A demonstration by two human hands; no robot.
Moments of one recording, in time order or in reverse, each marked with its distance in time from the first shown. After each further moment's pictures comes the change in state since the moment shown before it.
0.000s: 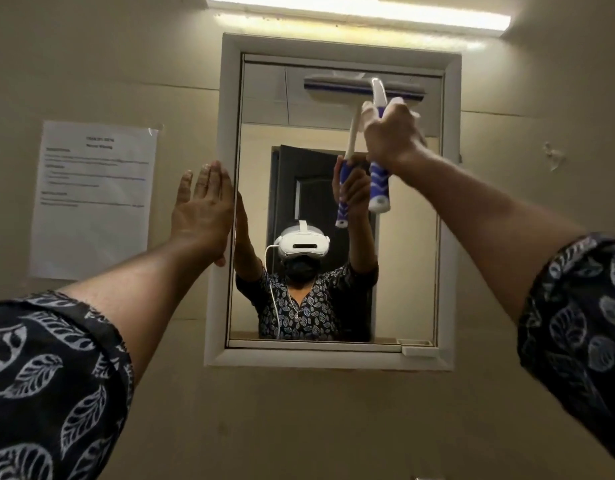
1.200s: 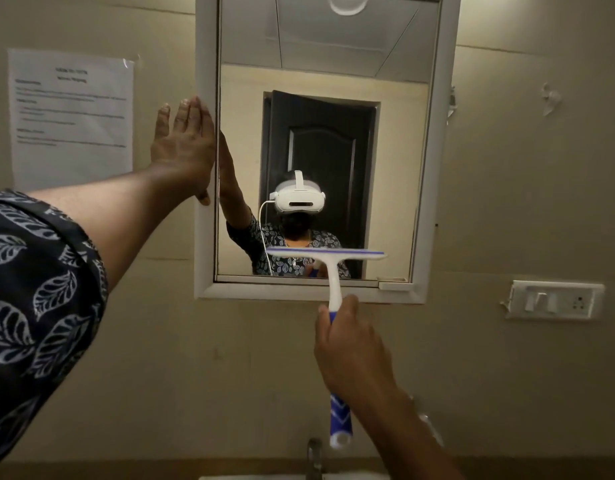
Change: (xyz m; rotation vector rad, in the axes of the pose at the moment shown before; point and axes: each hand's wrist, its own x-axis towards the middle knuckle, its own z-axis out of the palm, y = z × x) left_hand -0.012 0.001 -0.014 -0.044 -0.034 0.008; right_hand -0.294 0.082 0.031 -0.118 -0.476 0.299
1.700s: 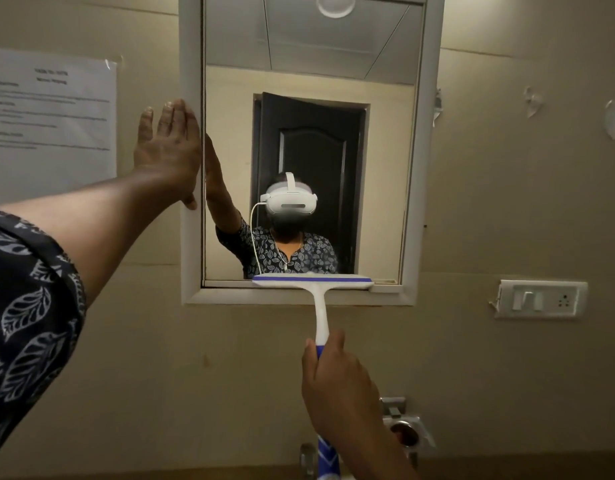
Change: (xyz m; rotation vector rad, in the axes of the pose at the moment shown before) left_hand 0.001 0.001 0.002 0.014 0.011 -0.006; right_hand -0.023 0.015 0.019 -0.012 -0.045 0.053
